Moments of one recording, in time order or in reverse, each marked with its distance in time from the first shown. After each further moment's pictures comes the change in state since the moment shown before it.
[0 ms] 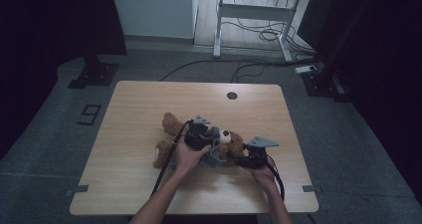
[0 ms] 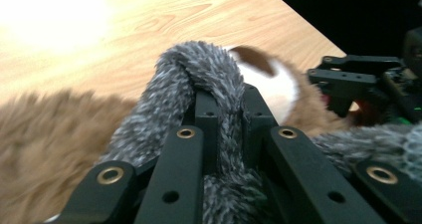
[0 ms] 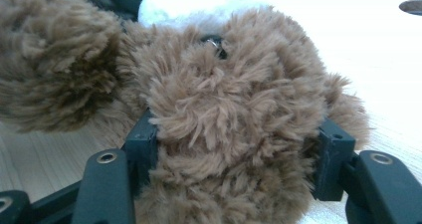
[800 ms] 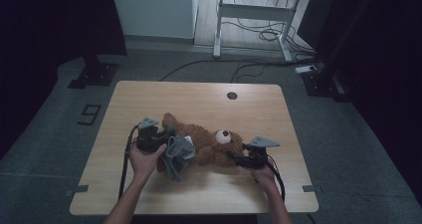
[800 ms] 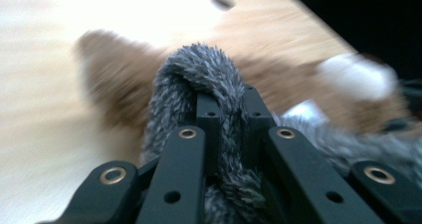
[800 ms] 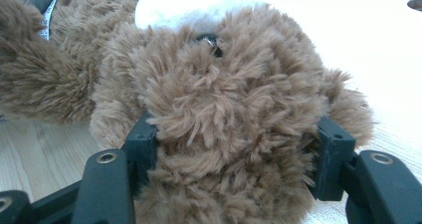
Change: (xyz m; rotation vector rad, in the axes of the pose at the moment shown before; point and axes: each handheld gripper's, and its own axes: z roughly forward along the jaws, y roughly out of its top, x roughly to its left) left arm 0.045 -0.021 -0.094 -0.171 0.142 -0.048; right arm -0.003 -0.002 0.001 -0.016 0.019 0.031
